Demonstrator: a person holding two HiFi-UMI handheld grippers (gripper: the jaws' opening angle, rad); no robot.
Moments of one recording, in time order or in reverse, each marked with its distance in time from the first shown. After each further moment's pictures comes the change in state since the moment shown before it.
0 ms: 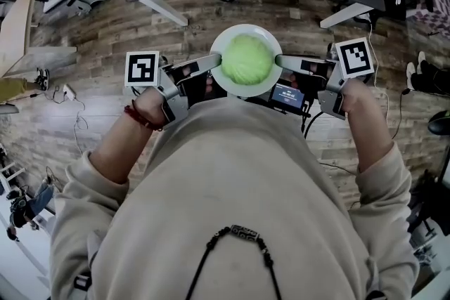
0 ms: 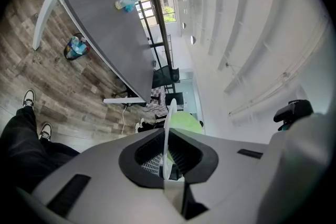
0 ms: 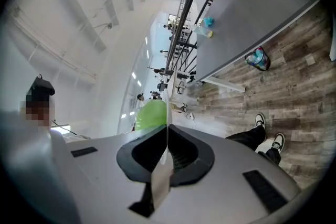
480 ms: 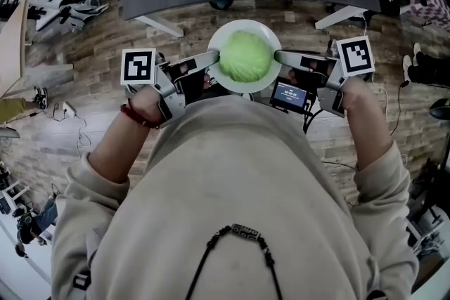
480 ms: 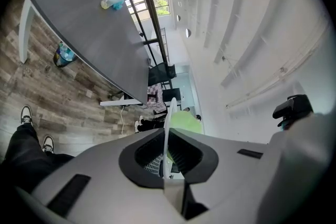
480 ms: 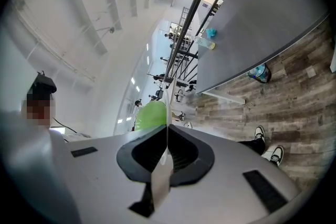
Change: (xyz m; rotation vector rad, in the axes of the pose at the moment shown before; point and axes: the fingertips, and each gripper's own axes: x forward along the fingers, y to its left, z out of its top) left arm 0.006 -0.012 0.058 0.061 0.076 -0.021; right arm 0.005 0.006 0.052 -0.037 -0.083 -0.033
